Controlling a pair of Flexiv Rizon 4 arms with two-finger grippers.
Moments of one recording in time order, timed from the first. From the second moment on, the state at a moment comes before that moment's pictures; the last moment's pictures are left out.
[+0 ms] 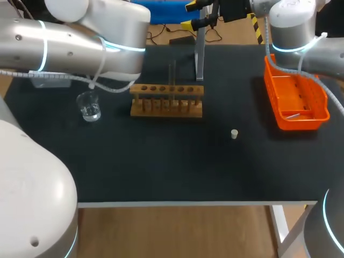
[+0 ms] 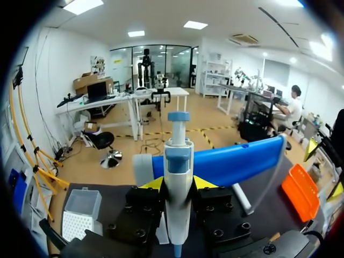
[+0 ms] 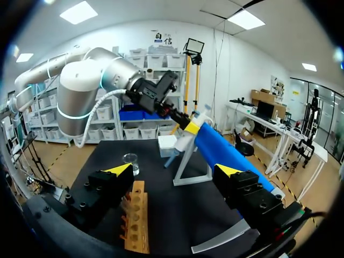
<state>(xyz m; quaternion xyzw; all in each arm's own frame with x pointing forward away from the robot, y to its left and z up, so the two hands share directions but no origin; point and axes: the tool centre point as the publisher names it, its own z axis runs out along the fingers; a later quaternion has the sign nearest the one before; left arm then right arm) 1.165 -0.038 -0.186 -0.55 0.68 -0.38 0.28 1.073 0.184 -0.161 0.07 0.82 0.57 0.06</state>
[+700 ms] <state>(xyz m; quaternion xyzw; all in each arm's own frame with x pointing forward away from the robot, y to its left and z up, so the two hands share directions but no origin) 1.177 -0.039 -0.197 -0.56 0.69 -0.37 0.28 1.073 0.184 -0.161 0.07 0.82 0.57 0.06</state>
